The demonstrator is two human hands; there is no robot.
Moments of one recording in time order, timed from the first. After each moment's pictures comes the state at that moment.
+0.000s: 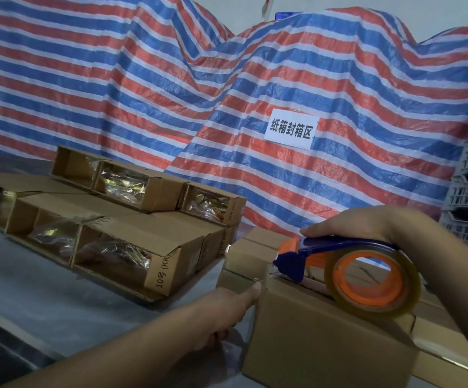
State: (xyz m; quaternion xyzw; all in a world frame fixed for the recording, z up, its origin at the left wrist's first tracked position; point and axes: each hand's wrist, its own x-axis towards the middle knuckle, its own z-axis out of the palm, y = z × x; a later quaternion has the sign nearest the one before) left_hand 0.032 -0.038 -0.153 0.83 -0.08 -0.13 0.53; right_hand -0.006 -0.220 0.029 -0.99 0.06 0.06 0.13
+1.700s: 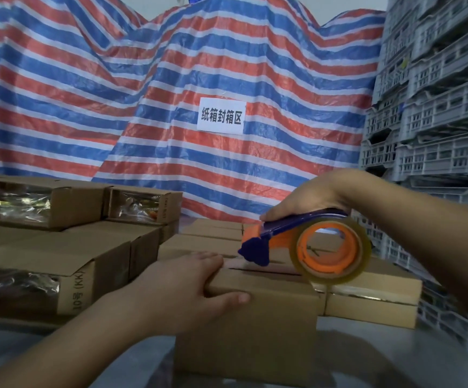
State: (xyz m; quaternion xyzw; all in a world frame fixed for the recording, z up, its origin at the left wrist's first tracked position) left_hand 0.005 -0.057 -0.106 0.89 -0.41 0.16 0.13; right_hand -0.035 -0.279 0.042 -0.97 0.13 0.14 0.15
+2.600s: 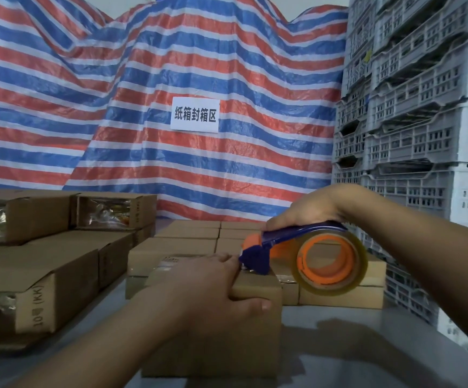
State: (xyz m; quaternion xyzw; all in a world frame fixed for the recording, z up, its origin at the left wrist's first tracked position) left_hand -0.016 -0.131 -0.098 0.88 -0.45 0.13 0.06; right_hand -0.057 -0.337 0.017 -0.97 0.15 0.11 0.16
